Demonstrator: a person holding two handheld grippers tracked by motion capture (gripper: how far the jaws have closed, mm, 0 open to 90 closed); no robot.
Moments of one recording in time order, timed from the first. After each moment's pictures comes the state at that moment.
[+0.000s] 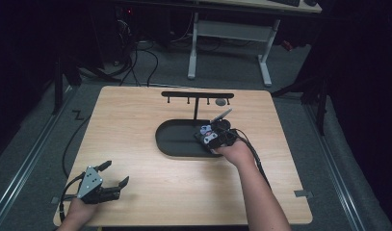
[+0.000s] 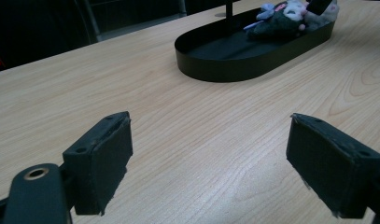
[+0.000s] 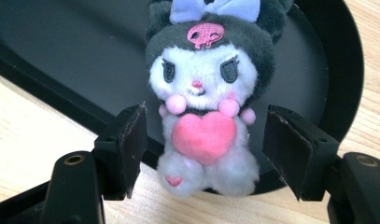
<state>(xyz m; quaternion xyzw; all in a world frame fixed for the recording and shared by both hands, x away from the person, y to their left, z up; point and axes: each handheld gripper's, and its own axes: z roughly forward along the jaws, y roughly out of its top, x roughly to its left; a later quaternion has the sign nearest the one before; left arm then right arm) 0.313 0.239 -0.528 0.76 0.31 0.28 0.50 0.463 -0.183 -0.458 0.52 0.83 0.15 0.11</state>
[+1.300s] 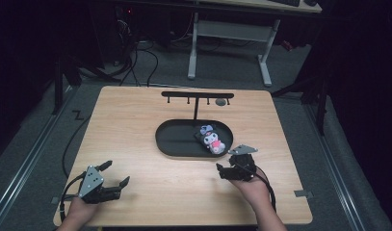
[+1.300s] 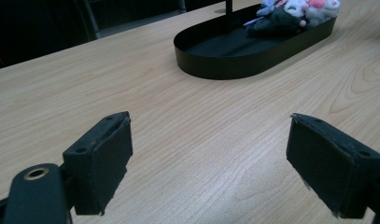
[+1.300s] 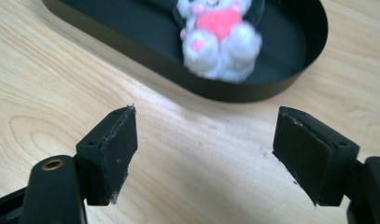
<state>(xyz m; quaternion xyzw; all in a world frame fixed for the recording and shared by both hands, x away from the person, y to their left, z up) 0.315 0.237 -0.528 0.76 0.31 0.28 0.50 0.349 -0.225 -0.487 0.48 0.80 0.30 0.22</state>
